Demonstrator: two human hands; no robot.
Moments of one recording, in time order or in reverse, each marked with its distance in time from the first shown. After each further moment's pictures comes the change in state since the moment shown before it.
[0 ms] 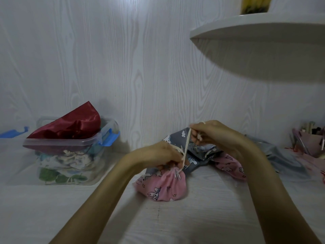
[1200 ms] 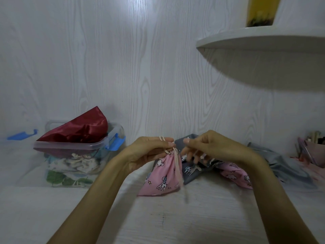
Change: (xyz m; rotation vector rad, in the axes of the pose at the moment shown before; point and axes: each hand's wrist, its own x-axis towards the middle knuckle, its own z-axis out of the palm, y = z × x) left_hand -0.014 -0.012 -0.029 -0.744 0.293 0.023; right_hand -0.018 -0.012 0.013 -0.361 -0.224 -0.120
